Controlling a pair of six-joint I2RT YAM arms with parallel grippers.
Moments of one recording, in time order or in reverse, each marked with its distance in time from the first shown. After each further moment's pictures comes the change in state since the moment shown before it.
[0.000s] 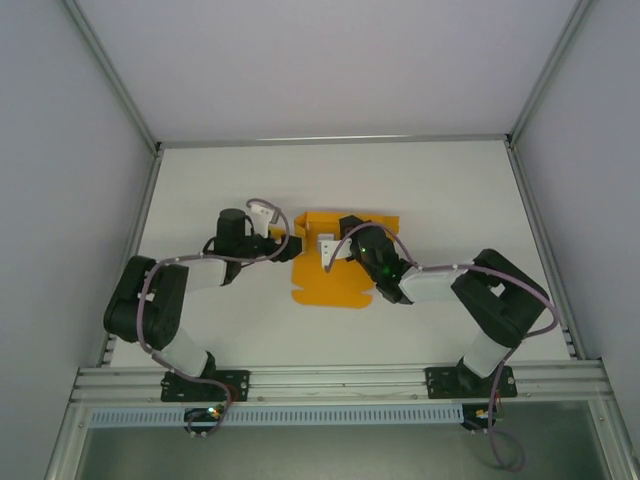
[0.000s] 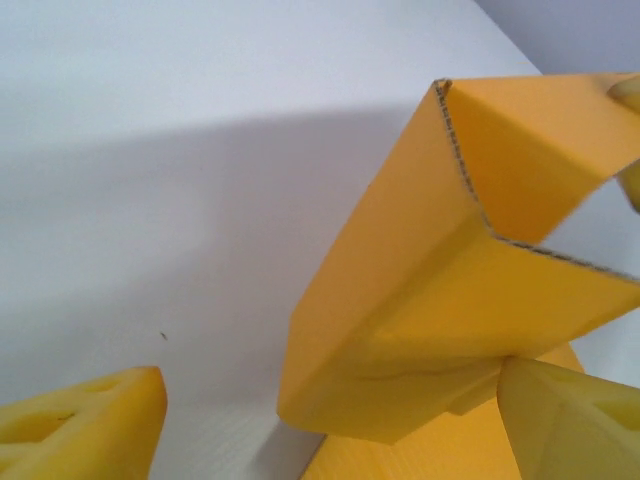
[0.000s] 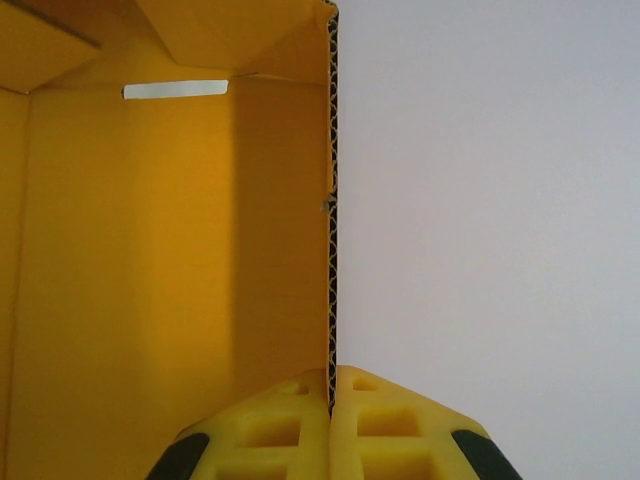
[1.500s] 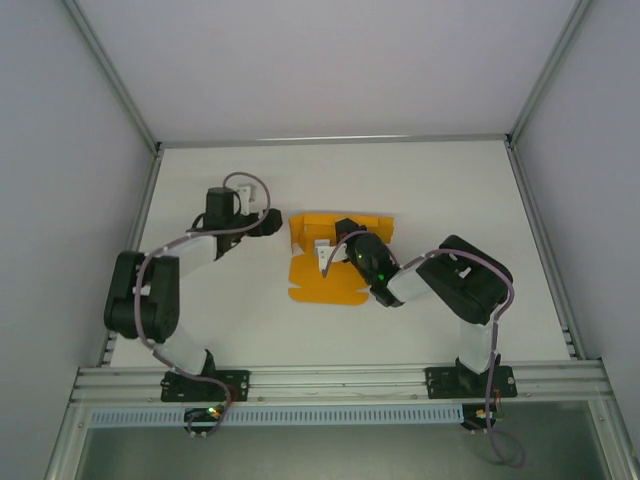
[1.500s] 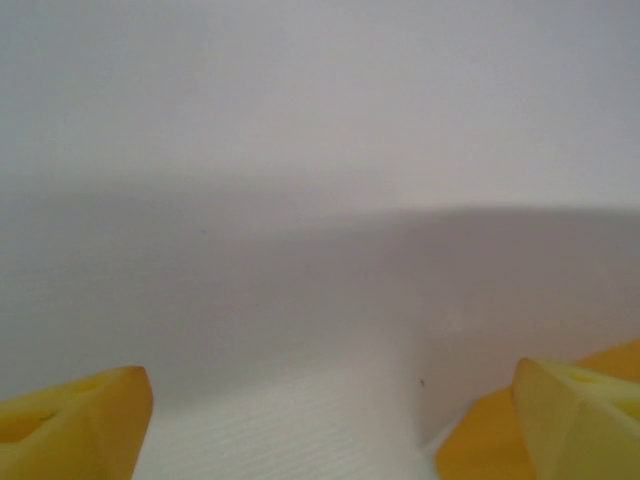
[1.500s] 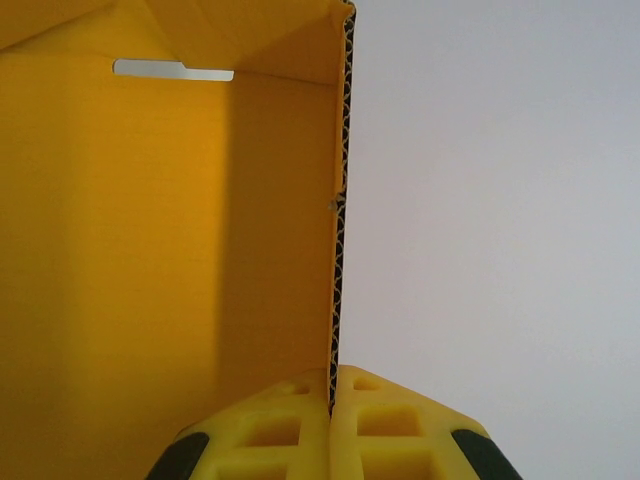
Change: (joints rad) left arm 0.082 0.071 0.252 -0.384 -0.308 -0.018; right arm -0.003 0.201 -0.011 0.271 0.006 -0.097
